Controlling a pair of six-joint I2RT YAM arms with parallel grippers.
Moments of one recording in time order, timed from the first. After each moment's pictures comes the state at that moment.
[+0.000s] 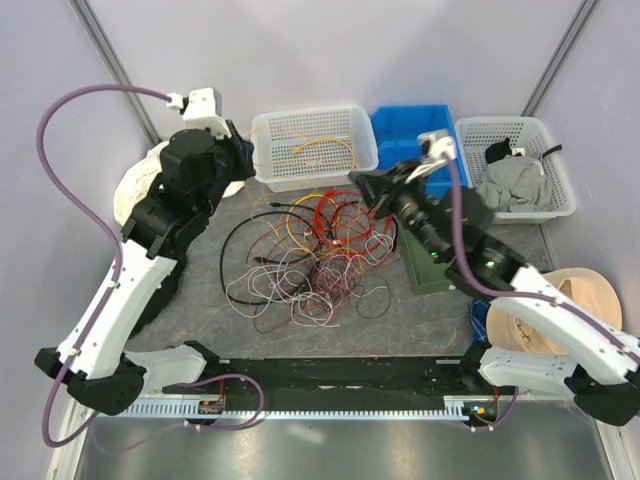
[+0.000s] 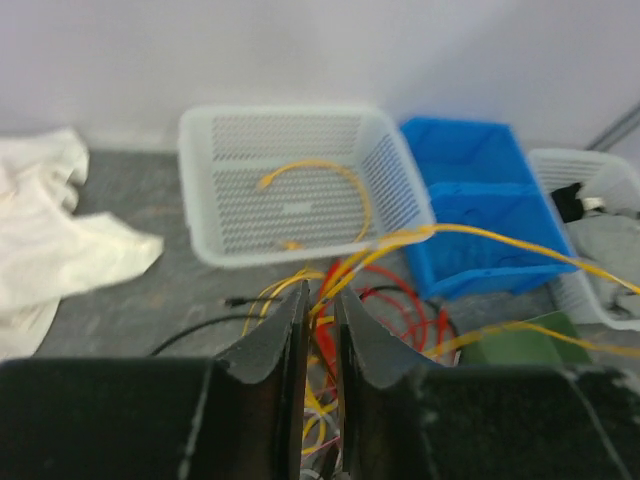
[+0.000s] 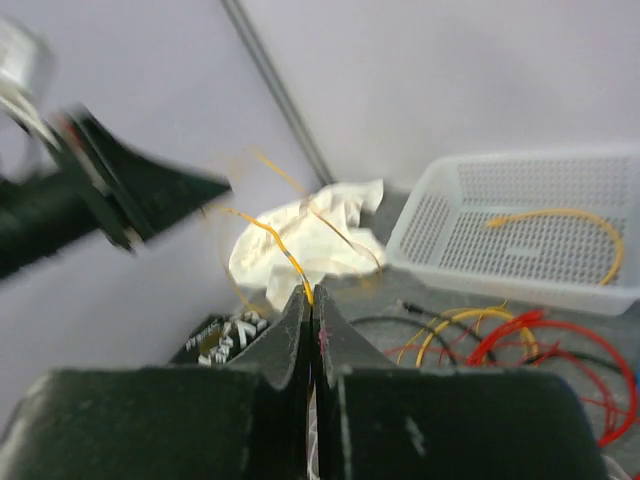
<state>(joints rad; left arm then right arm) -0.57 1.20 1.62 -0.57 -0.39 -0.31 0.89 1.07 1.19 0.00 0.26 0.42</state>
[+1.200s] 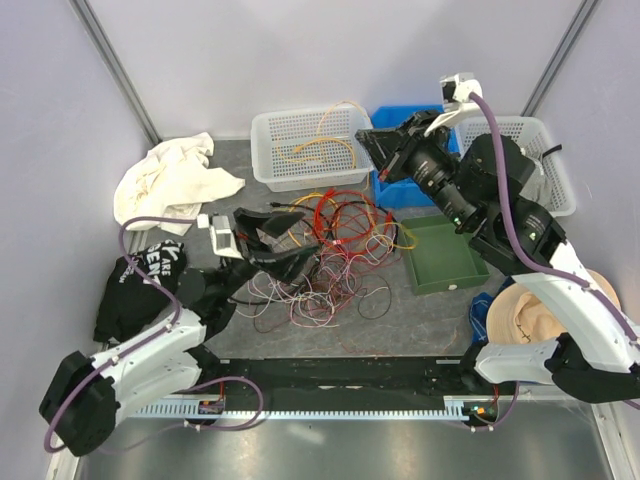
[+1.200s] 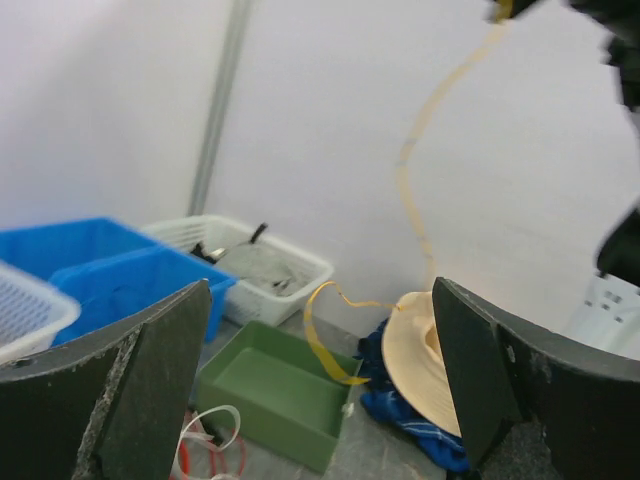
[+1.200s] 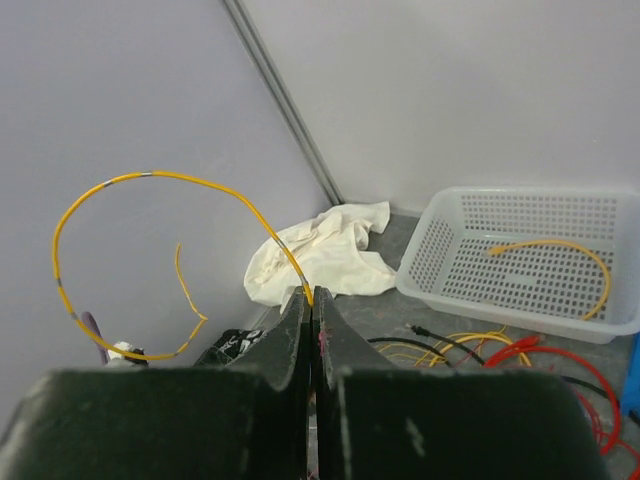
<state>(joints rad) -0.60 0.87 0.37 1.10 0.32 -0.55 0.89 1.23 1.78 -0.40 0.30 0.39</state>
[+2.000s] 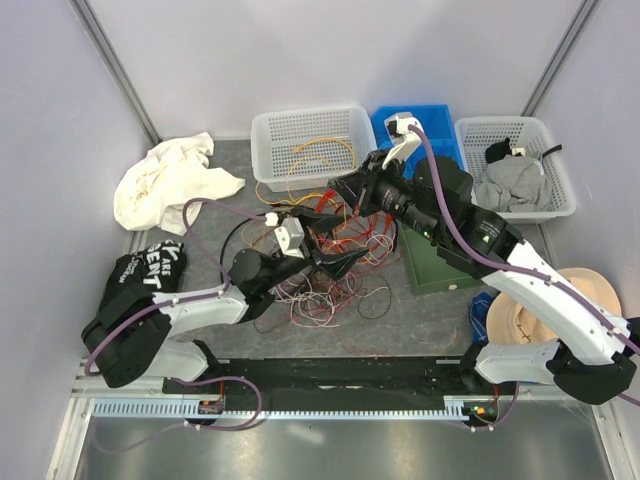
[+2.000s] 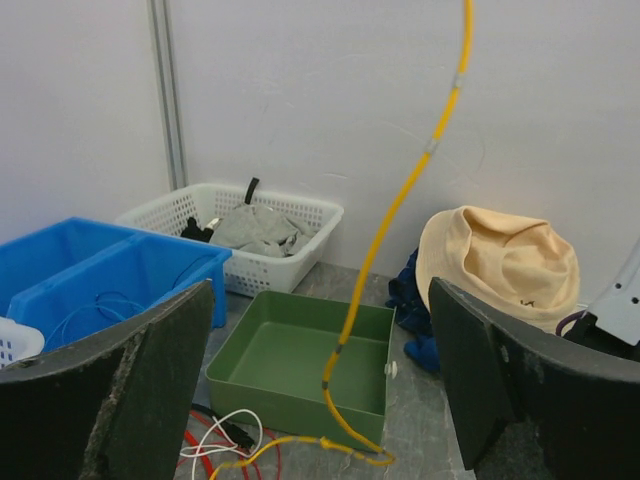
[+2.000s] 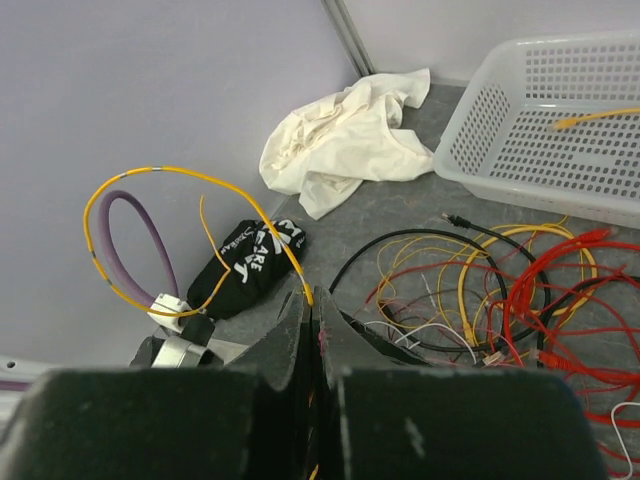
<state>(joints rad) -0.85 1.32 0.50 1.30 0.30 -0.18 0.89 1.23 1.52 -0.37 0.13 0.51</state>
